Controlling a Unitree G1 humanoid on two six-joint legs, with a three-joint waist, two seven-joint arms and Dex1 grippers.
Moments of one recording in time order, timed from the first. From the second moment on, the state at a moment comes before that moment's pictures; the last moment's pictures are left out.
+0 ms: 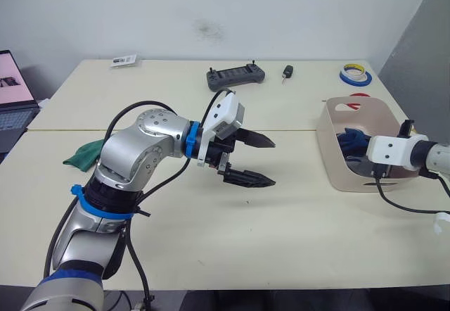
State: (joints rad) left arm -0.84 0.59 -0.24 -0.20 -0.57 0.74 -1.24; right arm -0.45 -1.07 0.06 0.30 -0.18 -0.32 0.86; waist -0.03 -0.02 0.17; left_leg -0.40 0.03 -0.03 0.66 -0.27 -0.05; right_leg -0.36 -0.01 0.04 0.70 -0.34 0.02
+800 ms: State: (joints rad) left arm -0.84 0.57 -0.26 -0.18 -0.52 0.69 -1.24; right arm -0.75 -1.18 0.12 0.42 -0.11 -0.14 1.32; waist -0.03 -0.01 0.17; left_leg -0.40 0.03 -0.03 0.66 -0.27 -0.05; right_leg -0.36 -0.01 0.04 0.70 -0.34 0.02
